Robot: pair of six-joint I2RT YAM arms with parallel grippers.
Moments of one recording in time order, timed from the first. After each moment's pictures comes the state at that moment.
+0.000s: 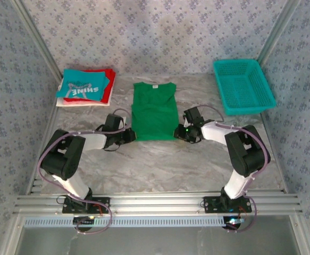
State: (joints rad) left arm -0.40 1.68 0.70 0.10 0.34 -0.58; right arm 0.42 1.72 0.90 -0.23 -0.27 0.62
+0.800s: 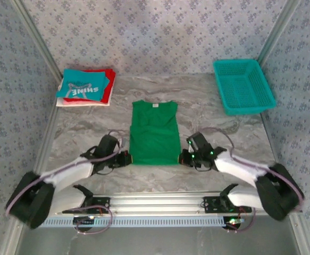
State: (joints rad) left arm -0.63 1.04 0.36 -0.23 0.30 -0.72; right arm 0.66 1.12 0.45 -0.30 -0.24 0.82
